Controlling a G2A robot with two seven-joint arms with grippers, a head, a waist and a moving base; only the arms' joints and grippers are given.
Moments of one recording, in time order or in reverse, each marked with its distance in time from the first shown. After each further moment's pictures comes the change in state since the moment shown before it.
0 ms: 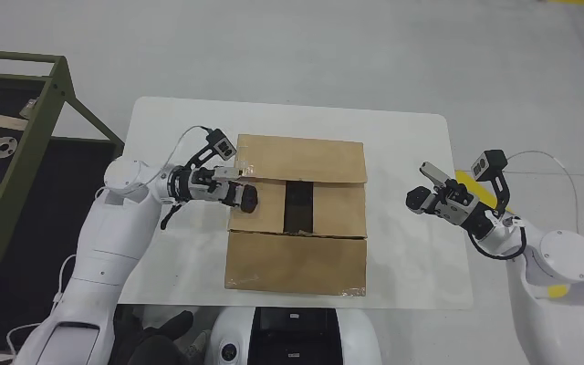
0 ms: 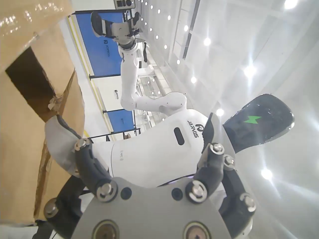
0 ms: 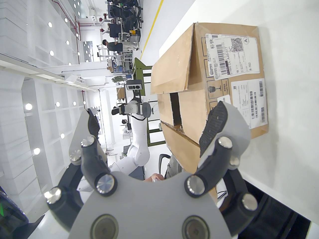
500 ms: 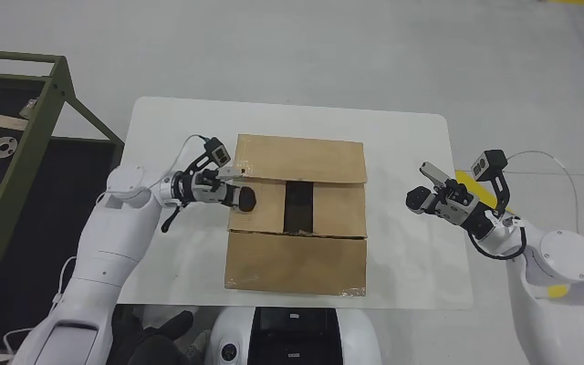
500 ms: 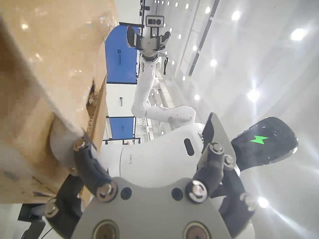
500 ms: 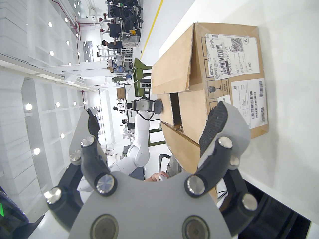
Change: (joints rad) left arm -0.030 0.005 0.037 0.141 0.024 -0.021 0.057; right arm 0.000 0.000 0.000 0.000 0.000 0.000 0.000
